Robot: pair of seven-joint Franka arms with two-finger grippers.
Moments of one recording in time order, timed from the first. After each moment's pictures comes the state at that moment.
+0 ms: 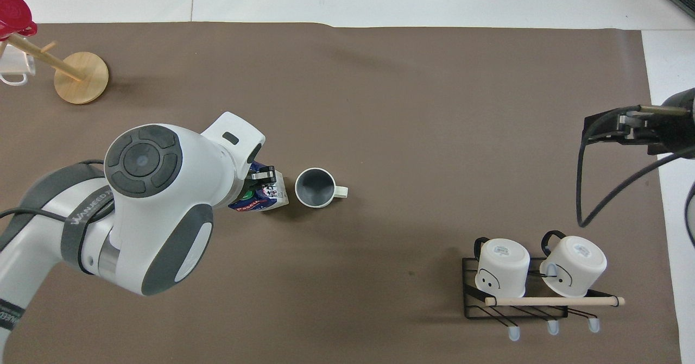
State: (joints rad) left arm -0.24 0.00 -0.24 -1.98 -0.01 2.05 -0.59; right arm 0.07 -0.01 -0.02 -1.53 -0.05 1.58 0.23
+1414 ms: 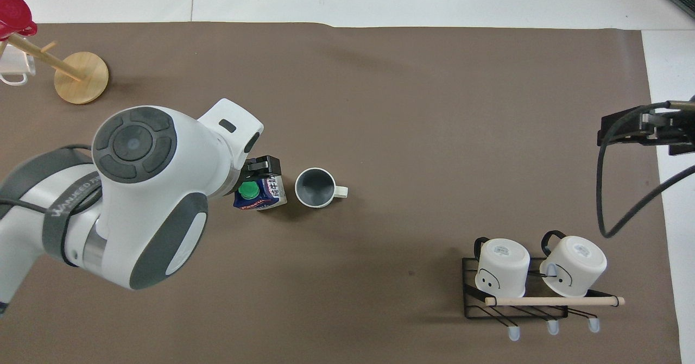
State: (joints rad) left arm -0.24 0.02 -0.24 -1.85 0.02 1.92 -0.56; right arm 0.07 0.01 -0.01 -1.43 -0.05 1.48 0.21
